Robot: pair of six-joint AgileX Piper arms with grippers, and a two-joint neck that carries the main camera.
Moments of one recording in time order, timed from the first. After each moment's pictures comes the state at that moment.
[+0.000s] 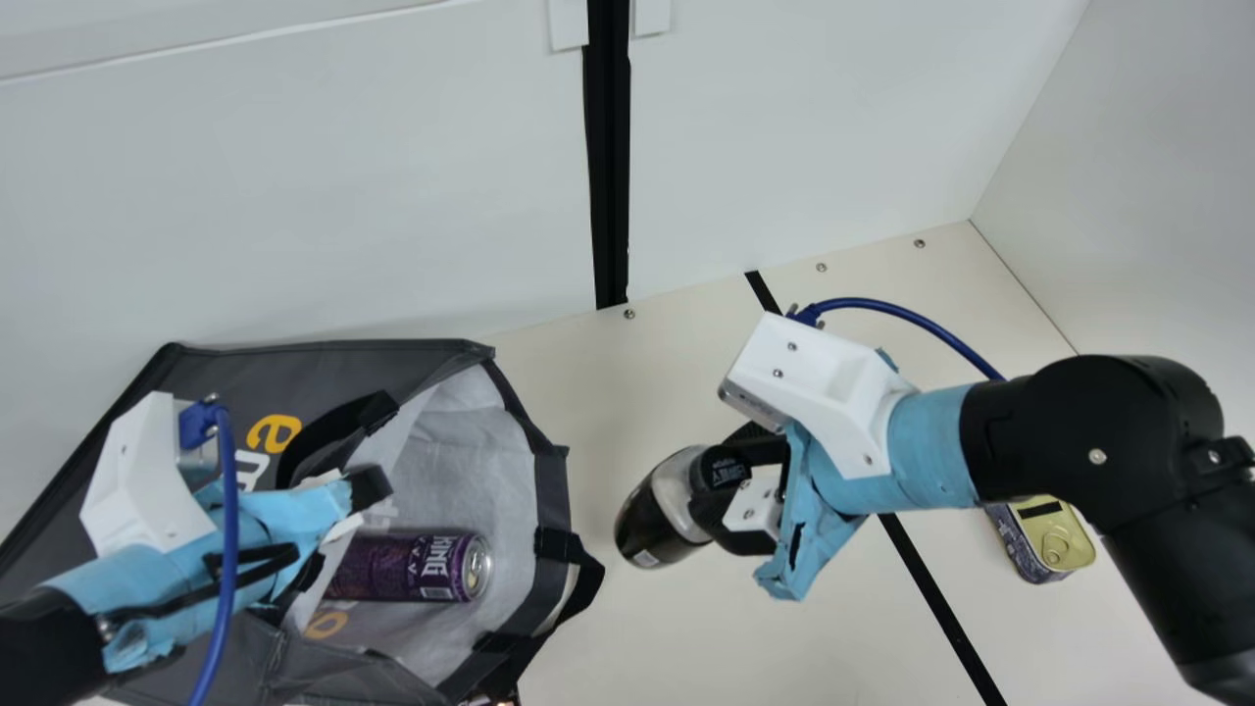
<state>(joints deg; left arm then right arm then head) -23.6 83.4 -70.5 -33.4 39.0 -7.1 0.4 69.6 -74.9 28.0 70.0 -44.4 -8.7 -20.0</state>
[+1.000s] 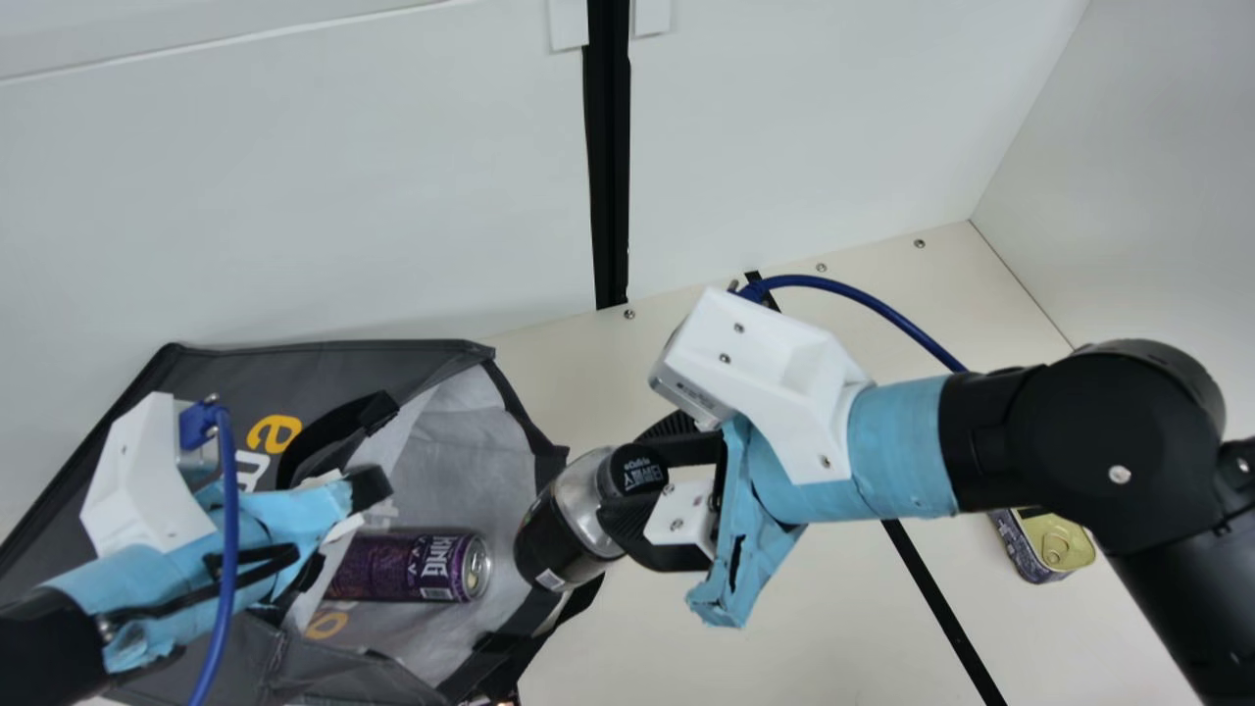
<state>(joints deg) -23.6 83.4 -70.5 -33.4 39.0 -7.1 9.5 70.4 -82.6 31.9 69.9 -37.0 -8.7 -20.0</state>
